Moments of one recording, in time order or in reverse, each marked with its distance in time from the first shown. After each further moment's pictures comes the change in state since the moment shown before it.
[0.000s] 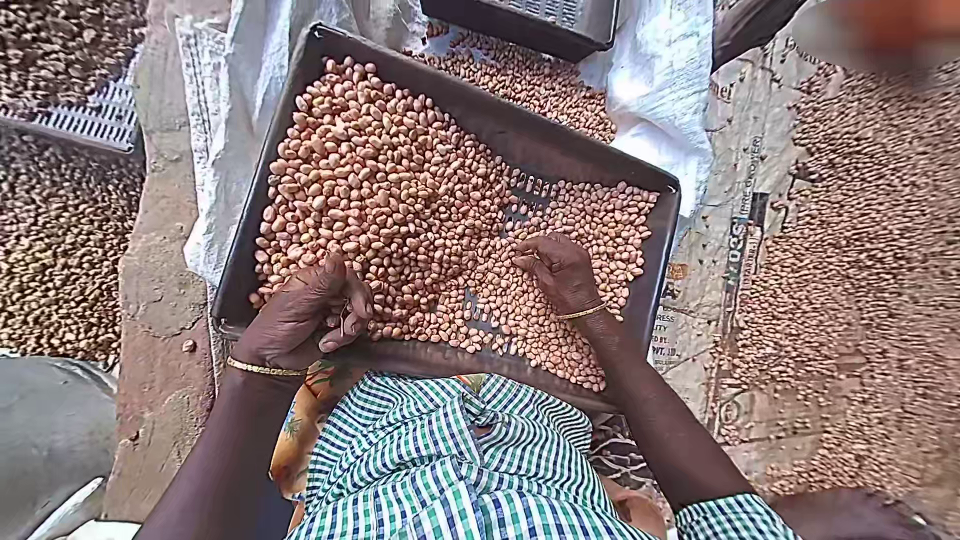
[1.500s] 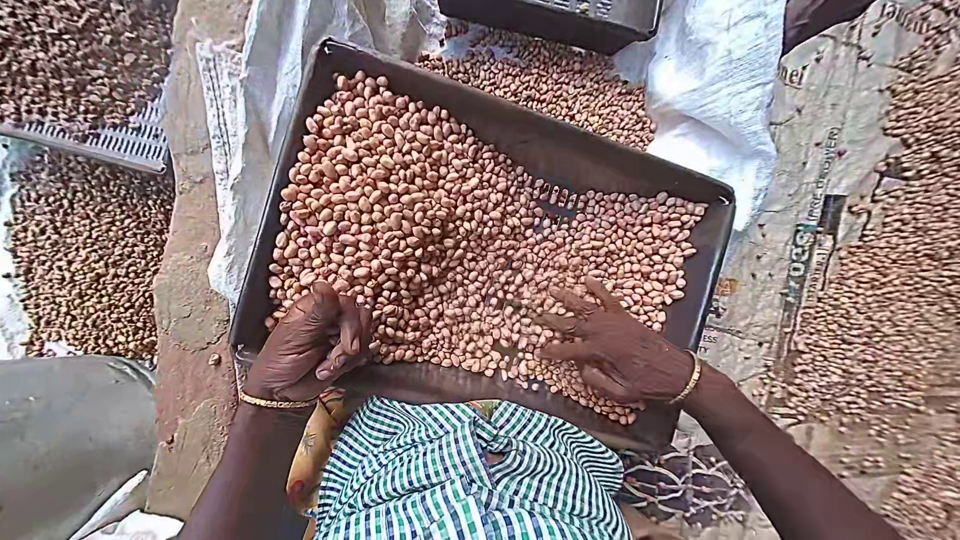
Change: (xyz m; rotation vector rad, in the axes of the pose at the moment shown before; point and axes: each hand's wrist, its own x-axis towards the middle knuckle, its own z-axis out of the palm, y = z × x) left_hand -0.002 -0.003 -0.003 -0.155 0.018 0.079; right_hand -0.030 0.027 -0.047 -0.094 -0.627 -0.542
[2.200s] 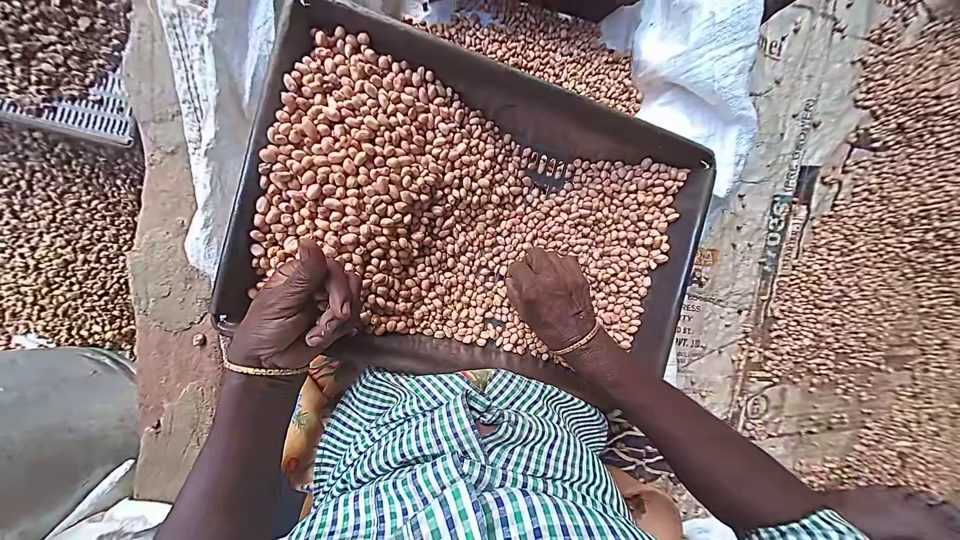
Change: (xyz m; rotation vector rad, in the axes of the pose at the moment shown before) left_hand 0.000 0.002 0.001 0.094 0.004 0.007; right_hand 0.070 -0.045 0.038 -0.394 0.342 0.489
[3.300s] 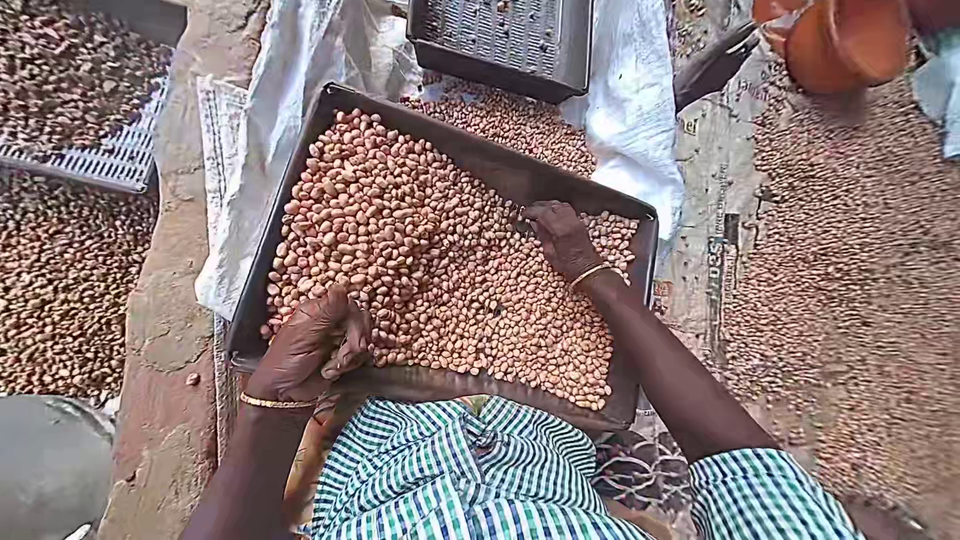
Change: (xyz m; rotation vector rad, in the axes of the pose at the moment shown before) left_hand 0.004 -0.004 0.004 -0.007 0.002 0.021; right_hand 0.079 0.106 -0.003 0.217 0.113 -0.043
